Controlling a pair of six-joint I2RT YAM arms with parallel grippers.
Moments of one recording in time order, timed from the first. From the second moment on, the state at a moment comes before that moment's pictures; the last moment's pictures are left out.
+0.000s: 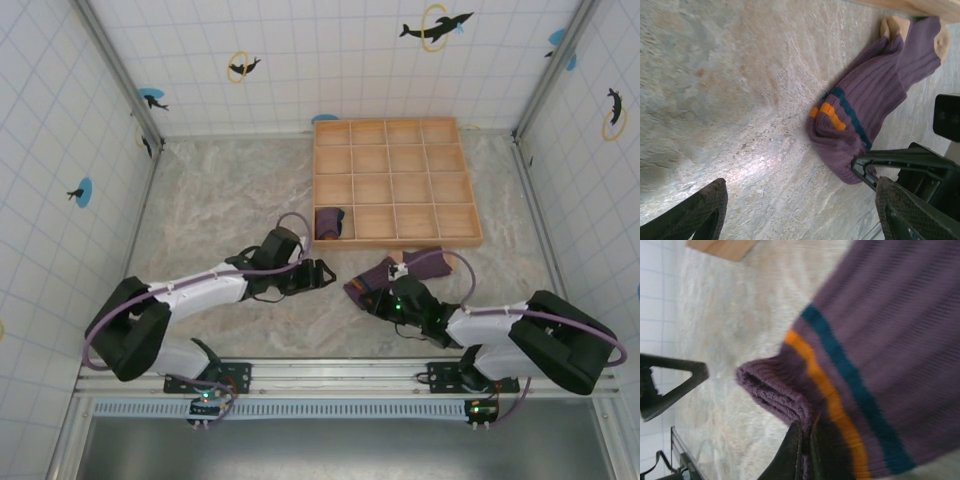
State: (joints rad) left arm -0.75 1.40 0.66 -0.15 0.39 -0.81; right arm 0.90 1.28 0.15 0.49 -0.07 1.17
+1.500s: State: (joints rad) left arm -0.92 1.77 0.71 0.28 0.32 -0.95; right arm 0.85 1.30 0.14 0.50 -0.11 1.27
